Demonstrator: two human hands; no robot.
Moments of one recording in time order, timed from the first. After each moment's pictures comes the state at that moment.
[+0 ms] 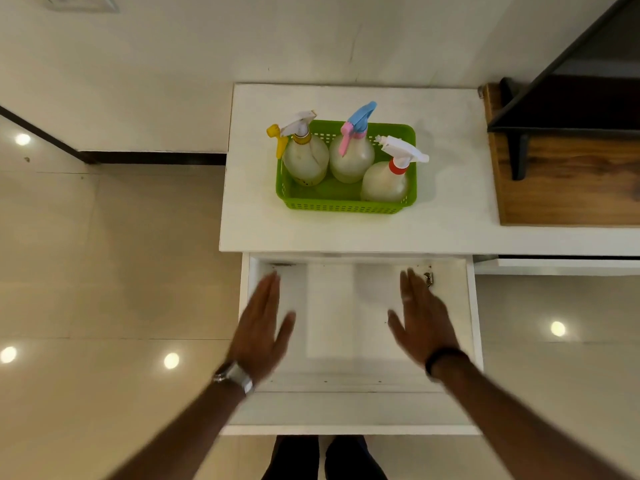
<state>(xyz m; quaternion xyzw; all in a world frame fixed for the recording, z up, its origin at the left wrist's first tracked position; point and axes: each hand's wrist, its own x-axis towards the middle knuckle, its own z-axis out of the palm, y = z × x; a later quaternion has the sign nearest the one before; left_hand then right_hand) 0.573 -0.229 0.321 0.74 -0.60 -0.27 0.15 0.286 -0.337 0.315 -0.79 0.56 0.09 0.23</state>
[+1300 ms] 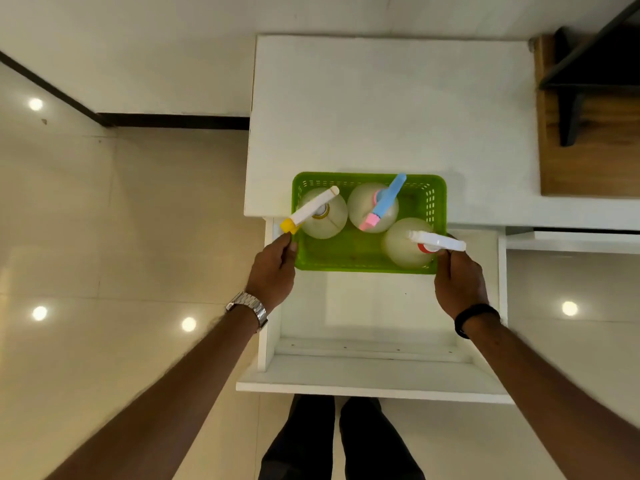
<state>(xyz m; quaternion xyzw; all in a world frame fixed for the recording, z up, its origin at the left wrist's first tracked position) 0.605 -0.272 0.329 0.77 -0.43 -0.40 0.24 0.307 -0.348 0.324 -0.62 0.70 -0.10 0.33</state>
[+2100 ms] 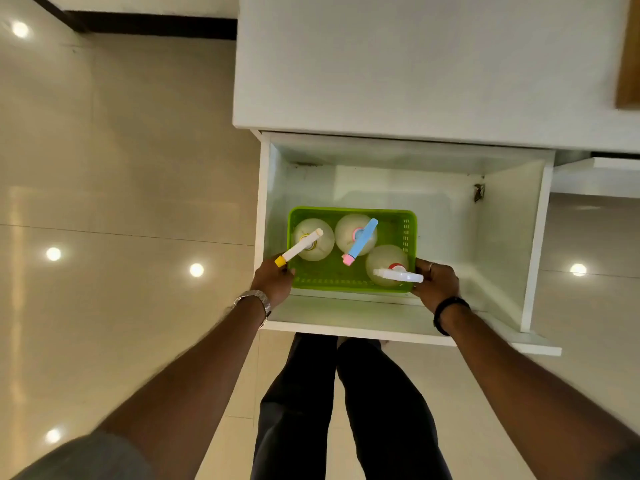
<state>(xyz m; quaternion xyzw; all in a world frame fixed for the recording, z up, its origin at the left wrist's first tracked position) 0.571 -0.132 0.191 0.84 -0.18 -0.50 0.09 0.269 -0.227 0.188 -0.45 0.72 0.05 0.52</state>
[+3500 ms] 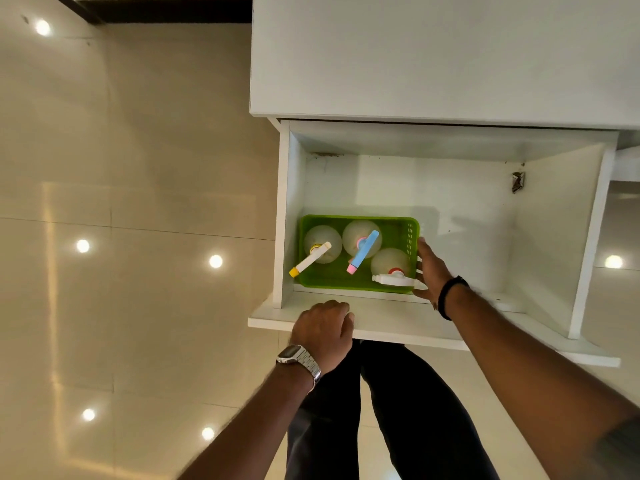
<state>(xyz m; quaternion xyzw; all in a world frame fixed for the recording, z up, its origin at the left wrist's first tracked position) 0.512 -0.093 0.252 0.70 -0.52 -0.47 -0.10 0.329 -0.236 0.155 -0.16 0.74 0.05 0.66</state>
